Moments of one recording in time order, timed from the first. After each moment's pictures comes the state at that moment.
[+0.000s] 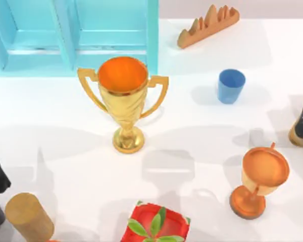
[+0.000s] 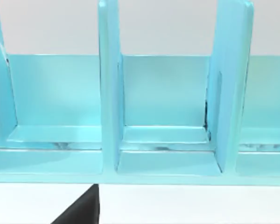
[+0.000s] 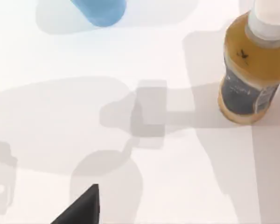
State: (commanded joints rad) left arm 0.00 0.00 0.00 0.00 0.00 0.00; right arm 0.24 1.01 0.85 -0.71 0.02 0.30
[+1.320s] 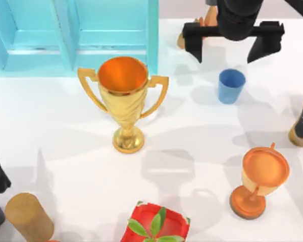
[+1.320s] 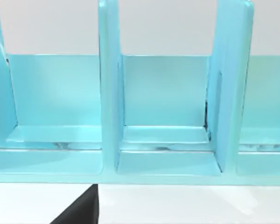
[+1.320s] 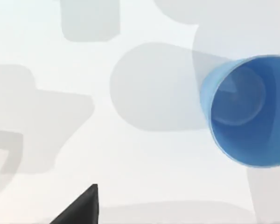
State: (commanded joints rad) left arm 0.00 0.00 0.00 0.00 0.00 0.00; right arm 0.40 2.43 2.42 -1.37 0.09 0.41
